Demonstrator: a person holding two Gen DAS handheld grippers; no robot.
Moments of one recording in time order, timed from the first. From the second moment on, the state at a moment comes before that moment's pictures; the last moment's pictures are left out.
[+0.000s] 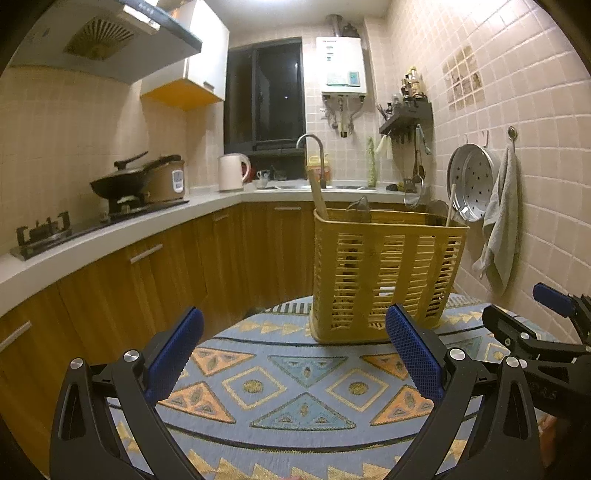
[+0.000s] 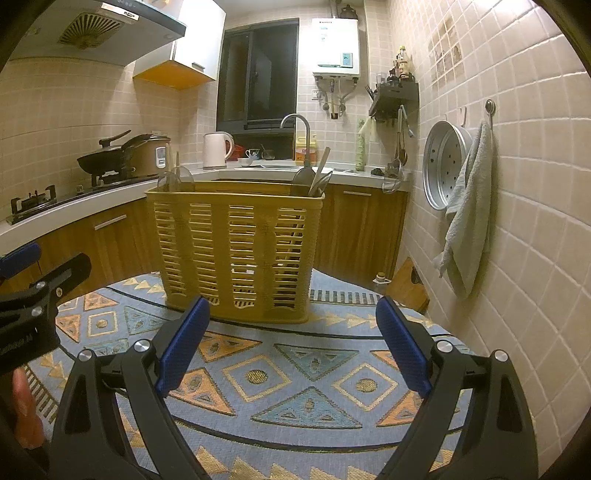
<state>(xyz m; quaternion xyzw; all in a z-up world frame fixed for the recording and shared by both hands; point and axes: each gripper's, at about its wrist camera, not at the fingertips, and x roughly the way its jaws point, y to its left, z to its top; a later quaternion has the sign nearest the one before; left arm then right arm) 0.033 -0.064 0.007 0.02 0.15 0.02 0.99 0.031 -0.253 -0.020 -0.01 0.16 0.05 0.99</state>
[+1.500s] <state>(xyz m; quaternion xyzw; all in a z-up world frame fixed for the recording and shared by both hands) 0.028 -0.063 0.010 0.02 0.13 0.01 0.99 0.029 -0.256 -0.017 -0.01 0.16 0.04 0.99</state>
